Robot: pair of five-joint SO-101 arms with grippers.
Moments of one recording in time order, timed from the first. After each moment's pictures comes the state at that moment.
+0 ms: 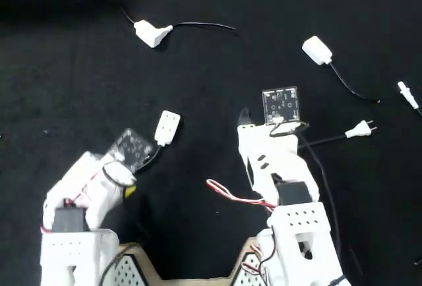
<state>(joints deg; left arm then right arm) -7.5 -77.8 80.4 60.2 -42.2 -7.0 -63.0 81.6 19.8 2.7</state>
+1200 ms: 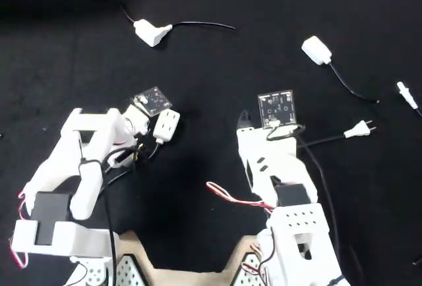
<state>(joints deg) -5.6 -2.5 39.5 54.2 -49.4 -7.0 -63.0 84.2 17.1 5.1</state>
